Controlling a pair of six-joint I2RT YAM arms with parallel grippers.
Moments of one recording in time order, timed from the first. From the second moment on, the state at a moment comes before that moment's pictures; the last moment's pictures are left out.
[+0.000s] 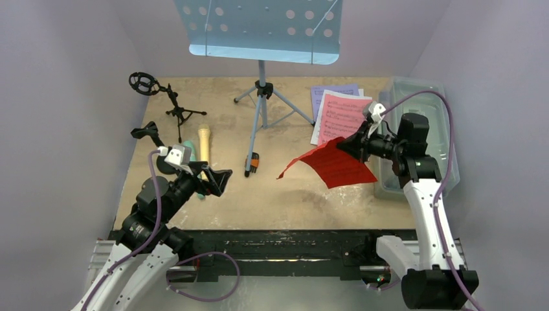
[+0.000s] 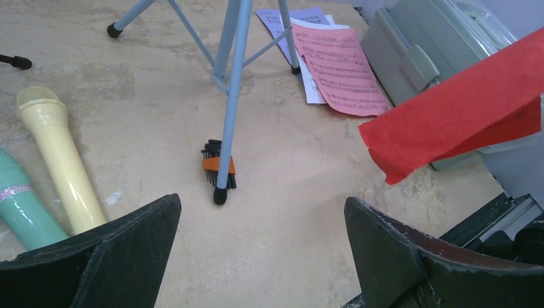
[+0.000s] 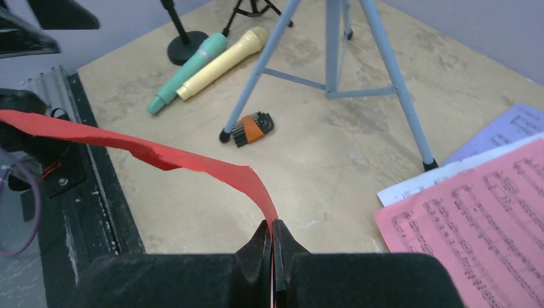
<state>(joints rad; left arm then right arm) -0.52 0.34 0.61 -0.40 -0.01 -0.35 -0.03 0.93 0.99 -0.53 -0.99 -0.28</state>
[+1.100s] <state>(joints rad) -0.51 0.34 0.60 -0.38 0.02 -0.35 -0.02 1.48 1.22 -0.15 -0.26 0.20</state>
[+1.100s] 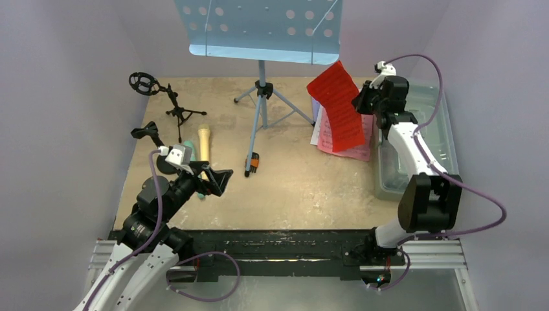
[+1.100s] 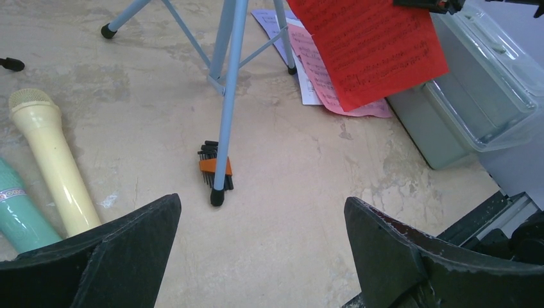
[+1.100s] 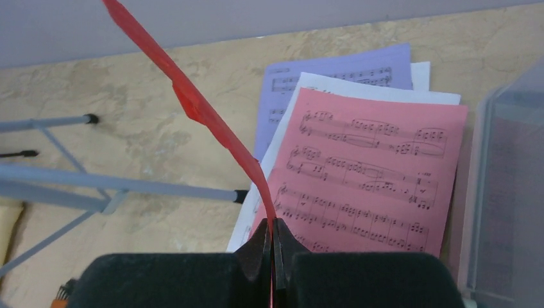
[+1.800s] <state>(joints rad) -0.50 0.35 0.60 -0.38 0.02 -0.35 0.03 1.76 1.36 -0.16 0.11 0.15</state>
